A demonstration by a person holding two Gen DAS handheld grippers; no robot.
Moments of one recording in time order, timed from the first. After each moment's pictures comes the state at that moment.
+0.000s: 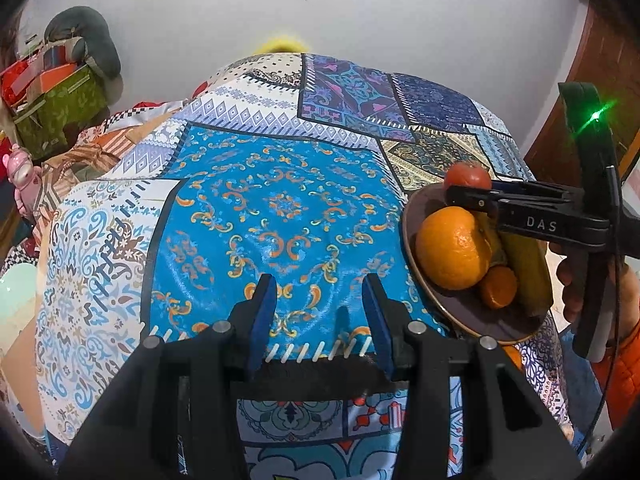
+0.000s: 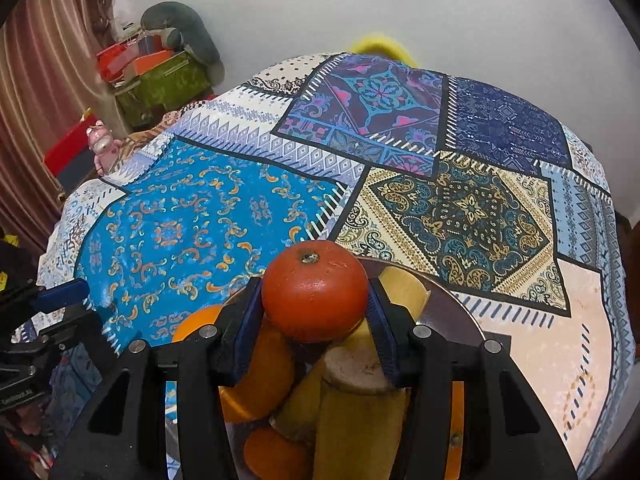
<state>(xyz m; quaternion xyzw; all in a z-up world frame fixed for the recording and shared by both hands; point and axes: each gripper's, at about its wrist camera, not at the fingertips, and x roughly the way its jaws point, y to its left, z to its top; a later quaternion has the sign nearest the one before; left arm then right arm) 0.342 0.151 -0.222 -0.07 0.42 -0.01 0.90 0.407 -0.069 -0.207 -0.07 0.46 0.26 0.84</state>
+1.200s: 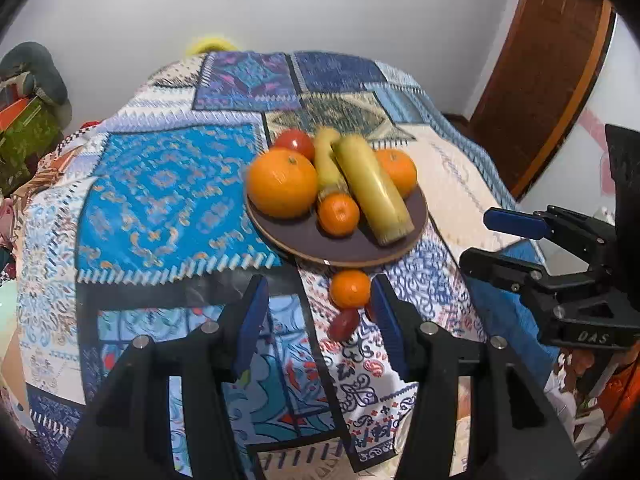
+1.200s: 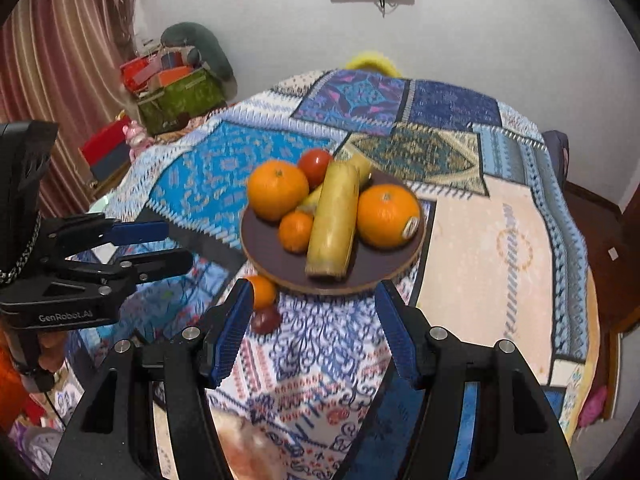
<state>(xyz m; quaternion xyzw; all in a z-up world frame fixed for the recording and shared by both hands) 0.276 0.034 -0.200 -0.02 0.45 -0.10 0.89 0.251 -0.168 -0.169 -0.05 0.43 0.27 0.86</state>
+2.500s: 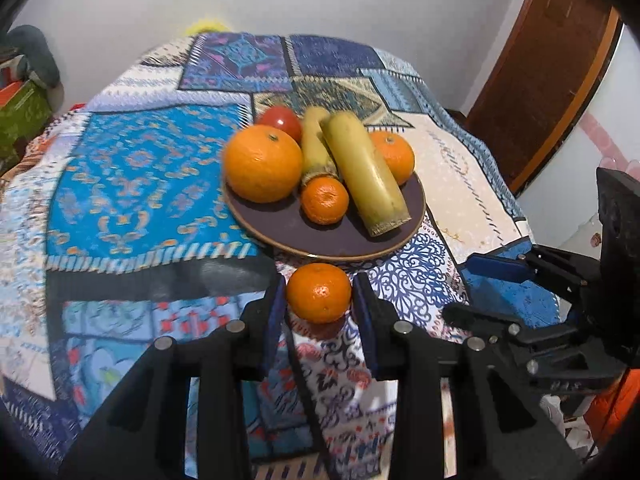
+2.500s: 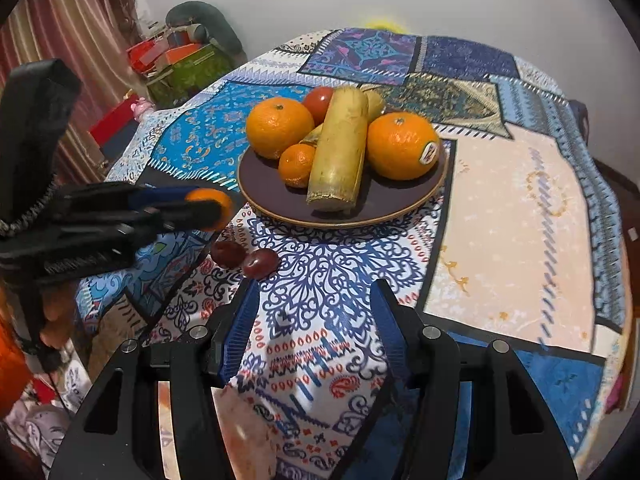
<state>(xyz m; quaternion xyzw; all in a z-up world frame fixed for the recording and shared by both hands) 0.284 0.028 -0.213 -0.05 0.46 -0.11 0.88 0.241 -0.179 -0.205 -0.04 0.47 0.30 0.83</state>
